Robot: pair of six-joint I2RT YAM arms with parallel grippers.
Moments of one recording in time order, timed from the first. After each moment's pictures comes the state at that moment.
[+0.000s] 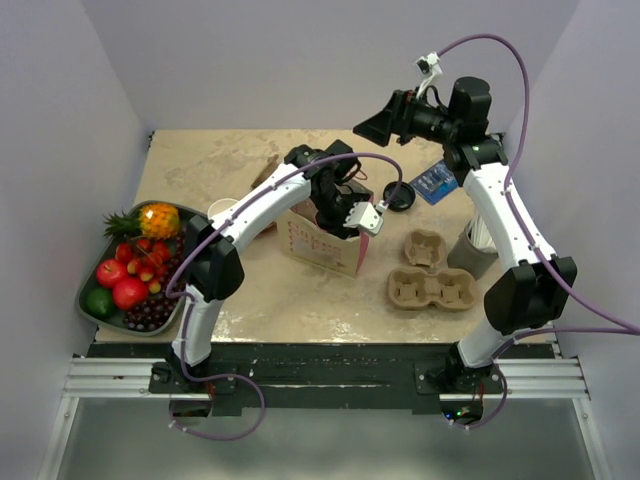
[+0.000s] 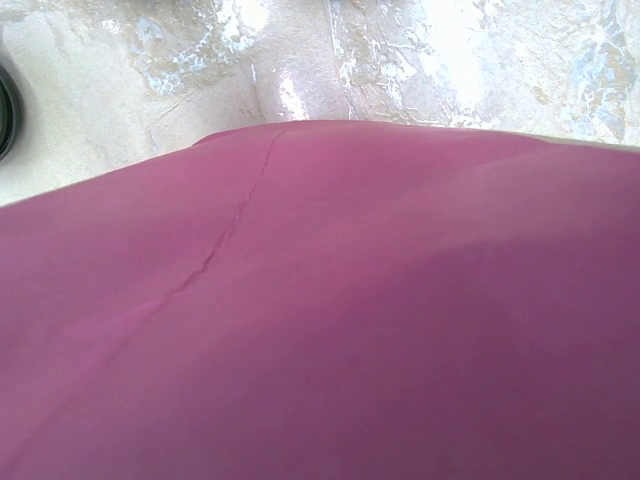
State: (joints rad) left arm -0.73 2.12 2.12 -1.30 0.46 1.23; right arm 0.19 1.64 1.68 -0.17 -0.80 0.43
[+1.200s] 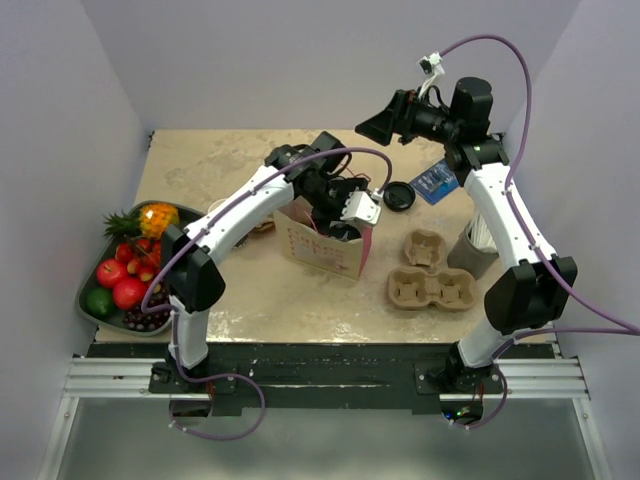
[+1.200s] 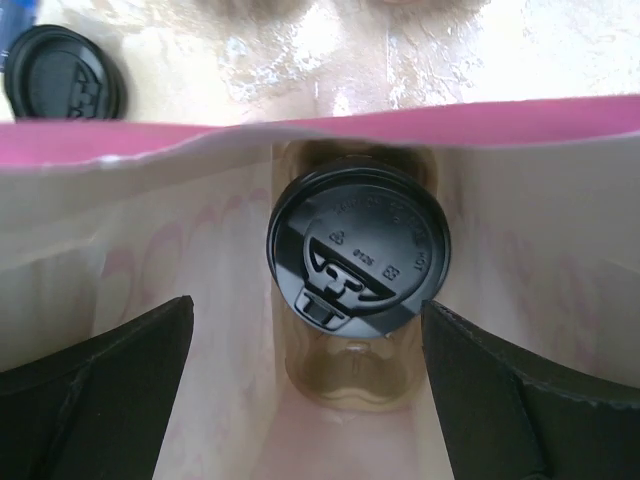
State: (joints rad) left arm -0.72 1.98 2.00 -1.14 0.45 1.14; right arm 0.18 1.64 1.67 -0.16 -0.79 0.43
